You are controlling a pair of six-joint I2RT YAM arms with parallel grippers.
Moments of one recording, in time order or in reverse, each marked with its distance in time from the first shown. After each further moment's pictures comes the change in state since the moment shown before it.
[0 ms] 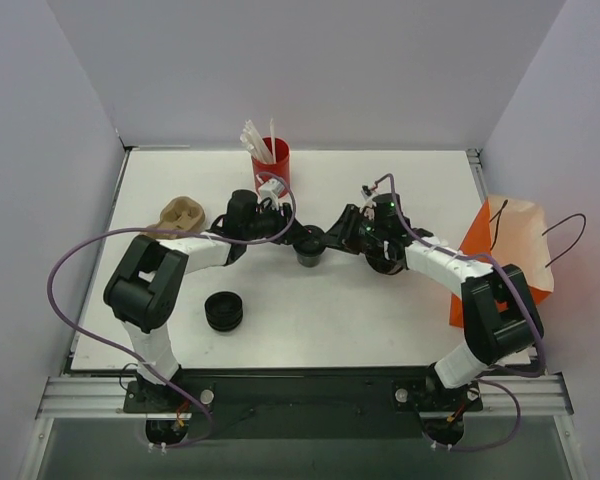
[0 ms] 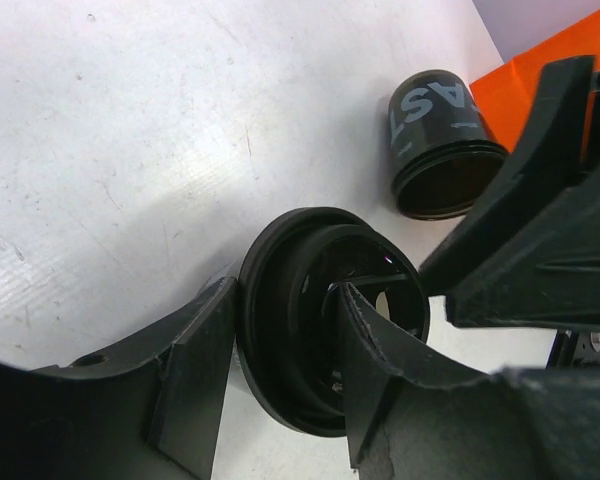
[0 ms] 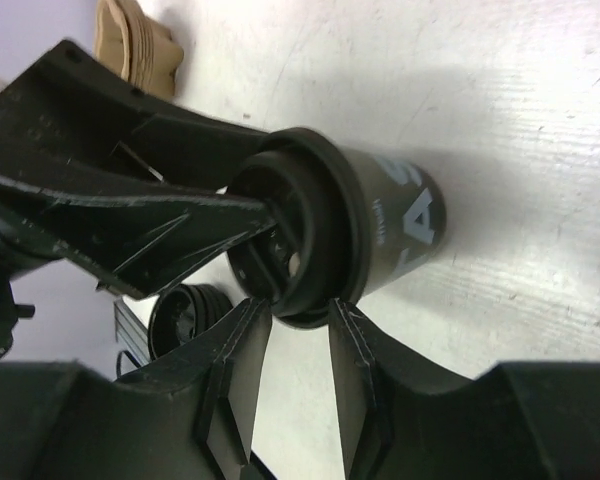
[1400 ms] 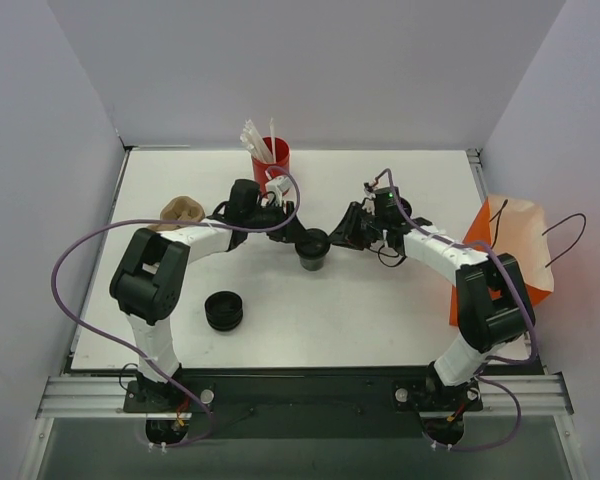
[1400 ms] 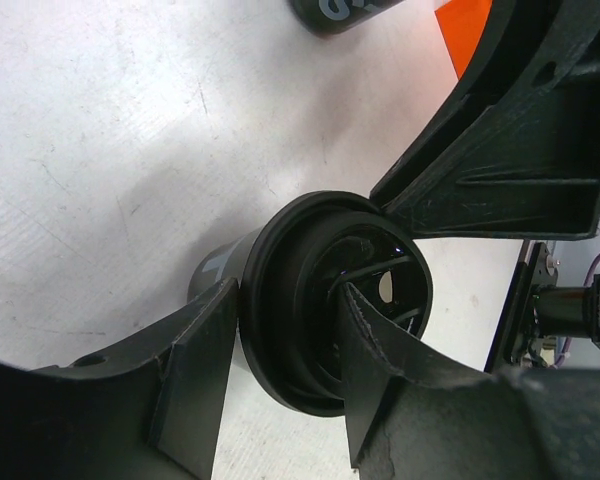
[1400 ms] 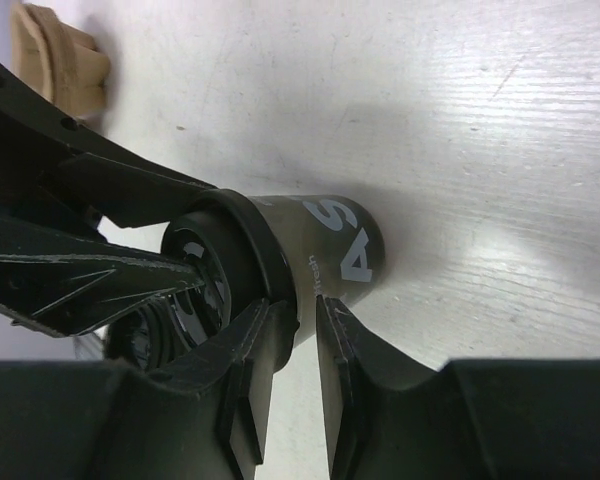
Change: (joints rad) left arm 0.023 0.055 0.146 -0.242 0.191 0.079; right arm -0.010 0.067 0.137 -0.235 0.074 -0.105
